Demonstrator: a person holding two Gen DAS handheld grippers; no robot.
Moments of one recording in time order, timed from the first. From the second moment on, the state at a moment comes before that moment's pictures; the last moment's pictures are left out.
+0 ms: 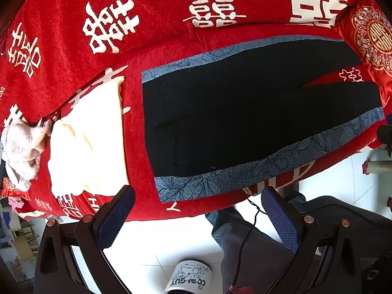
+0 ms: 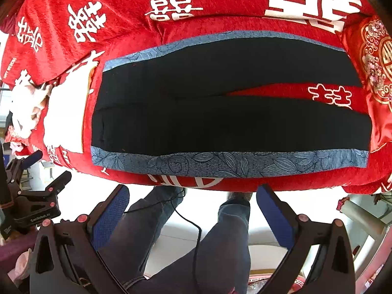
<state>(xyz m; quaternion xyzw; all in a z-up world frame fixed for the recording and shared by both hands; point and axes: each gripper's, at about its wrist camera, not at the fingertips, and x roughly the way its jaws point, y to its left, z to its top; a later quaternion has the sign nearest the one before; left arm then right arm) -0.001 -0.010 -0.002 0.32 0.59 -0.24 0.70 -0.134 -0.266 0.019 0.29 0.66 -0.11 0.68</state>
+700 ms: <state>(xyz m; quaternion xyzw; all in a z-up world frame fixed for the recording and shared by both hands) 0.005 -0.014 -0.007 0.31 0.60 -0.23 0.70 -0.129 -0.272 0.019 0.28 0.67 -0.11 0.68</state>
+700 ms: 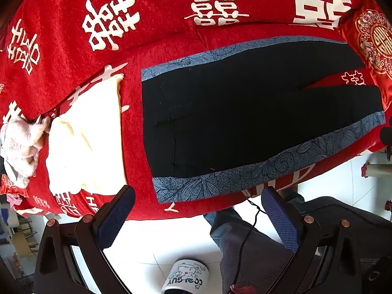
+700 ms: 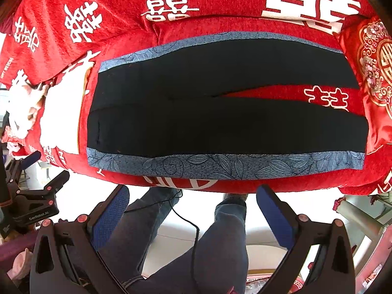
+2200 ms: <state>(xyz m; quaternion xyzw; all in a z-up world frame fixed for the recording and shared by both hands) -0.018 -0.025 0.004 0.30 0.59 -0.14 0.74 -0.142 -0.308 -0.002 0.30 0.66 -0.08 0.69</state>
